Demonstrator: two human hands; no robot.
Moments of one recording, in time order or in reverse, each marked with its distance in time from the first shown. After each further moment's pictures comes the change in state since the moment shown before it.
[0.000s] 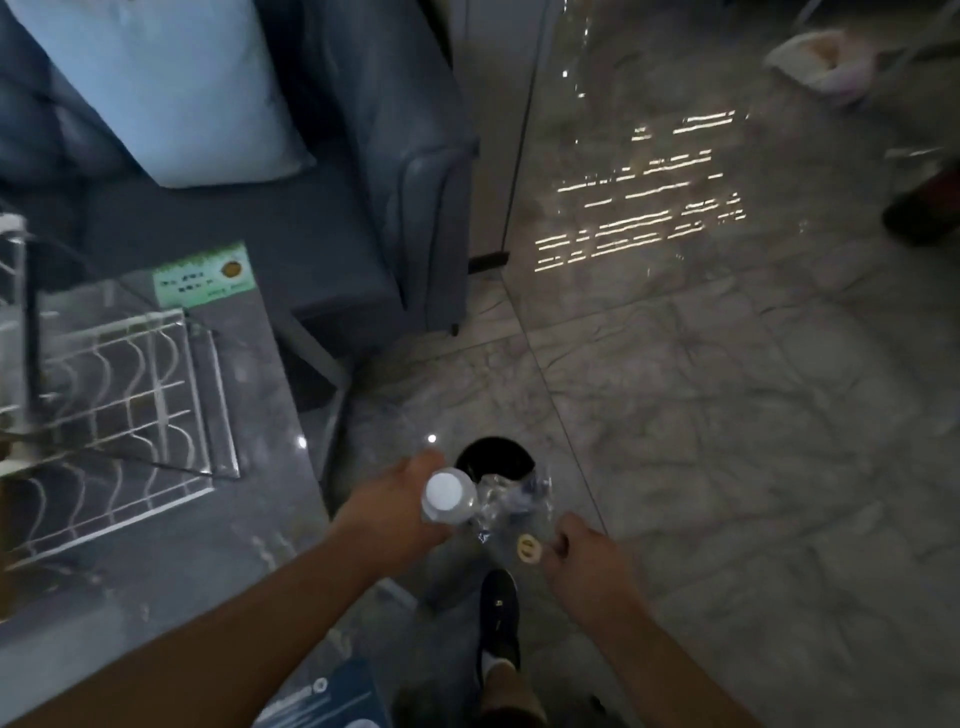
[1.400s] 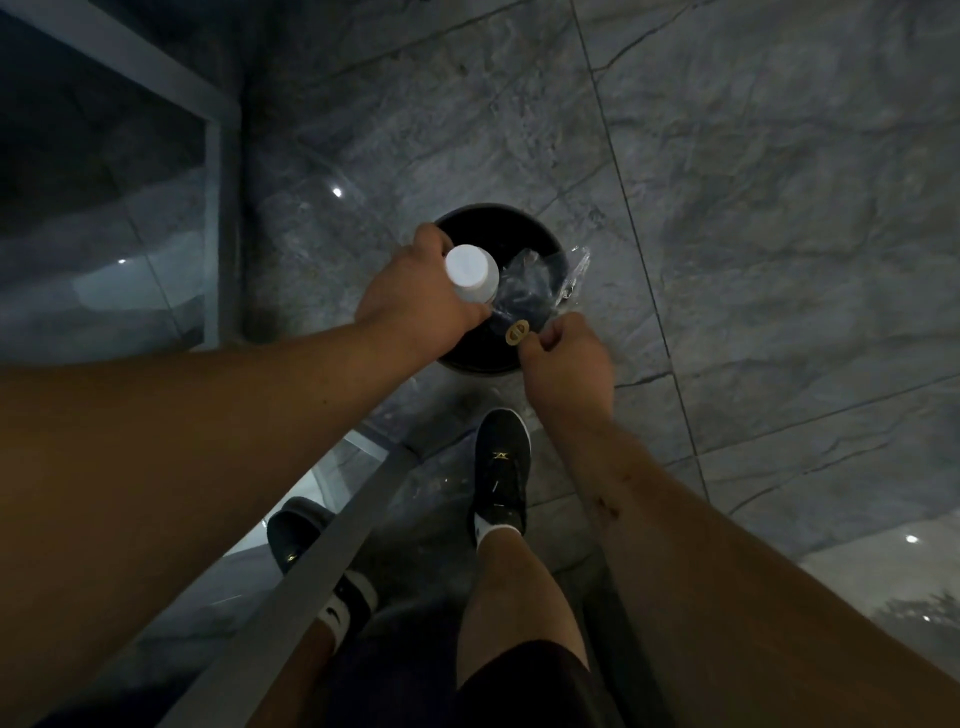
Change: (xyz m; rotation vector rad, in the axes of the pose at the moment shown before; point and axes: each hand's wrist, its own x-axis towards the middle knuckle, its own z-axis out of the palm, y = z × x) left_hand 0.266 -0.074 0.305 -0.097 -0.019 -0.303; right_hand 0.258 0.162 0.263 0.320 0.094 0.297
